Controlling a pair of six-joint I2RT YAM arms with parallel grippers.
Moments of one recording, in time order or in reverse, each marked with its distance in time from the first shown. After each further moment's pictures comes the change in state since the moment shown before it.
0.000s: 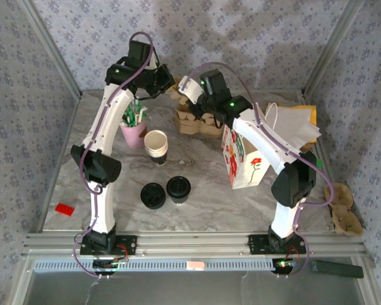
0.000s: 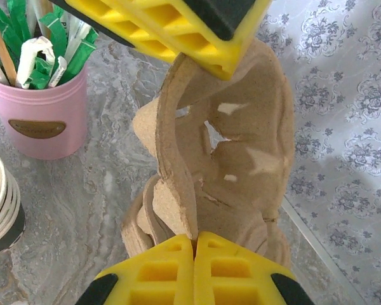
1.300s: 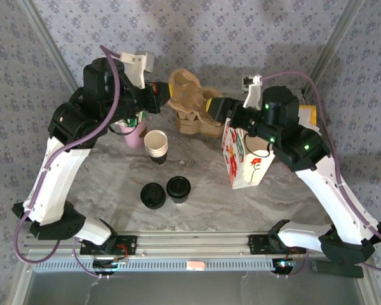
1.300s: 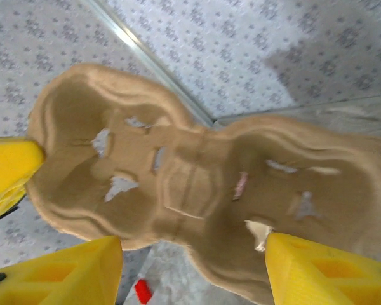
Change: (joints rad) left arm -0.341 -0.624 -0.291 0.084 -0.274 0.374; right arm 0.062 -0.628 -0.216 -0.085 -0.106 1.169
